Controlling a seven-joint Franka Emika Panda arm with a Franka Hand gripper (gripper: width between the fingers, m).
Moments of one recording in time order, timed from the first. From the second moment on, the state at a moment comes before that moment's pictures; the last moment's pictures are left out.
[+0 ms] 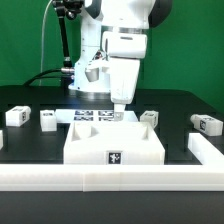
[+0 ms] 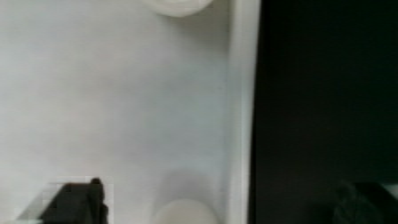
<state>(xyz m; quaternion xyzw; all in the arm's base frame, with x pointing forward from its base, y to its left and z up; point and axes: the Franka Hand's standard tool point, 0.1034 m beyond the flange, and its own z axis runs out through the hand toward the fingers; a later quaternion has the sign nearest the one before) 0.434 0.015 0.041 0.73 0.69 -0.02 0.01</state>
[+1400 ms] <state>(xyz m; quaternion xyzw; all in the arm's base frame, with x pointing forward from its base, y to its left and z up) 0.425 0.012 0.006 0.74 0.67 -0.02 -0.01</state>
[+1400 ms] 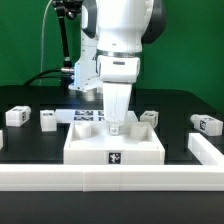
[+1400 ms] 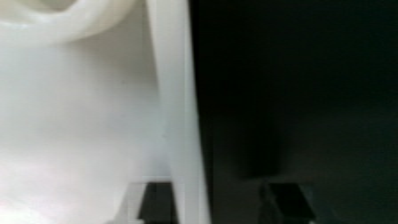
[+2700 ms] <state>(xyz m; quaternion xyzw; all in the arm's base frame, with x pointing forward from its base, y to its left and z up) 0.447 0.038 0.006 0.71 0.71 -0.01 -0.01</state>
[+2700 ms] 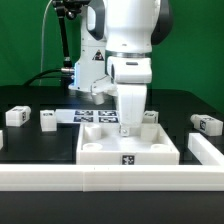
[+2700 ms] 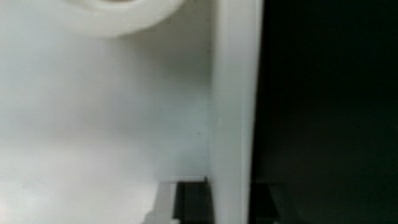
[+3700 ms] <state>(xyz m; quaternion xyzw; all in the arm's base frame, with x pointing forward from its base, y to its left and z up) 0.481 0.073 0.006 0.70 0.71 0.00 -0.01</state>
